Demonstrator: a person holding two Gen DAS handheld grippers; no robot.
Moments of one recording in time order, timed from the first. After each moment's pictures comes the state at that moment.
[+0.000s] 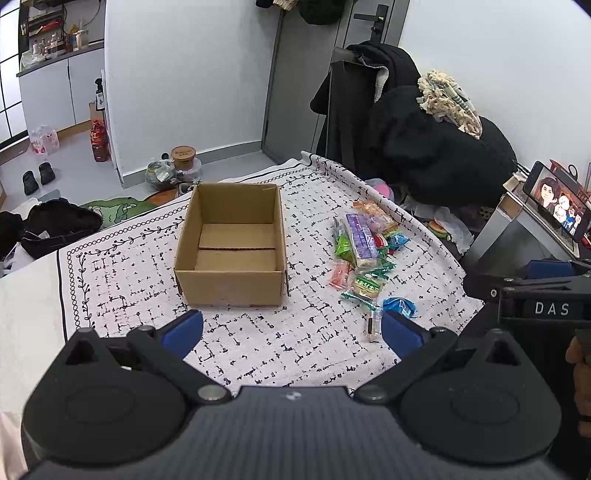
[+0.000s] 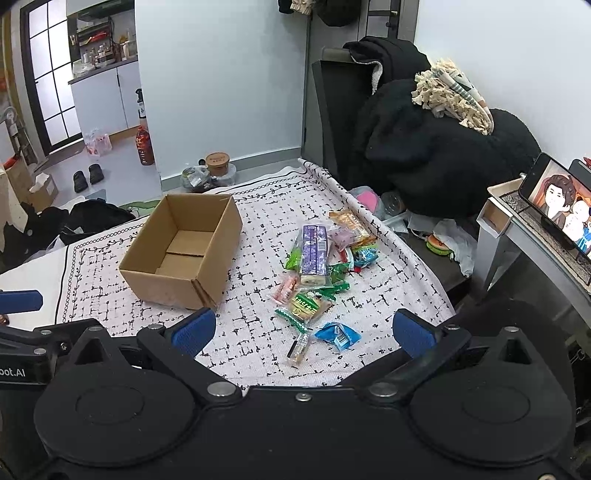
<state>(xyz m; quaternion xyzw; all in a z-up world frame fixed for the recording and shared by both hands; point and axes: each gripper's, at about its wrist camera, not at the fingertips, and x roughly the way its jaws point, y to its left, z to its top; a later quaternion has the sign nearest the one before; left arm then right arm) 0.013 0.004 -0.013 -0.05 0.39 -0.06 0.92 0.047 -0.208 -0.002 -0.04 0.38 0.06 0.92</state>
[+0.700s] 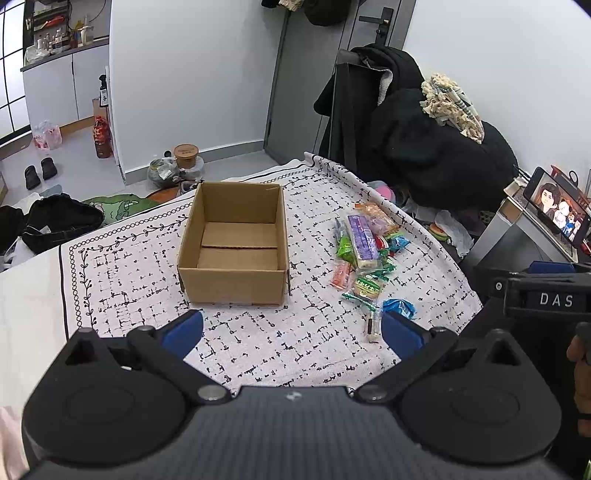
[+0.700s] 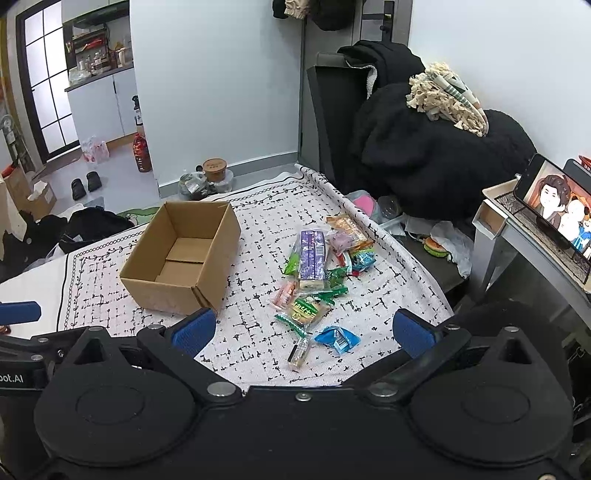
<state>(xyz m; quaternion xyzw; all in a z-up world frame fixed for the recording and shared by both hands) 0.011 0.008 -0.010 -0.06 0.39 -0.06 0.91 0.046 -0.208 0.002 -0.04 0.37 0.05 0.93</state>
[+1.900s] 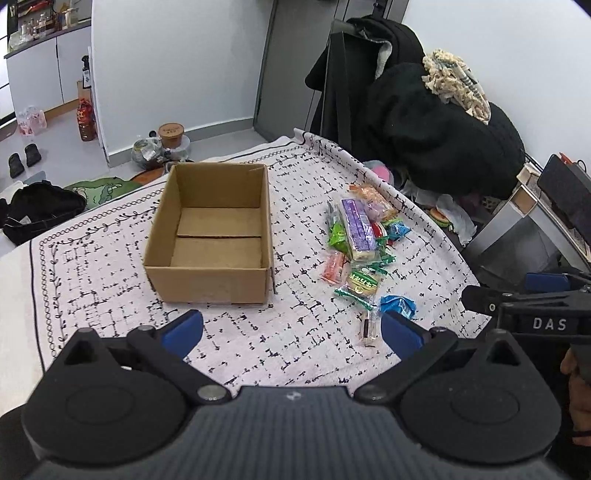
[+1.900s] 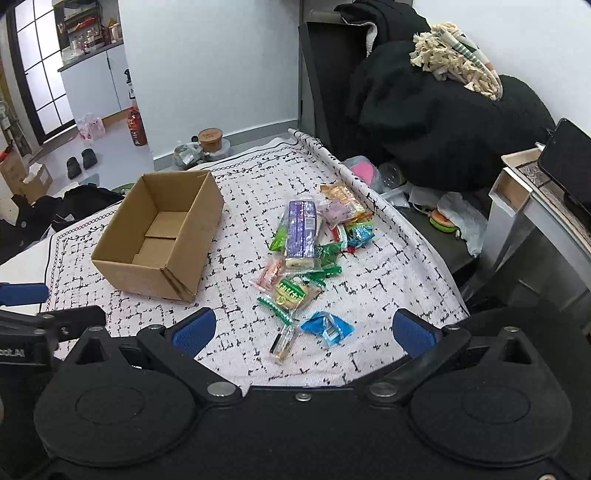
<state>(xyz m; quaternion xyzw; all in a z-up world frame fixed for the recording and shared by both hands) 0.065 -0.014 -0.044 -0.06 0.43 -0.08 0.90 0.091 -0.234 -0.036 -0.03 0.42 0.06 0.91</state>
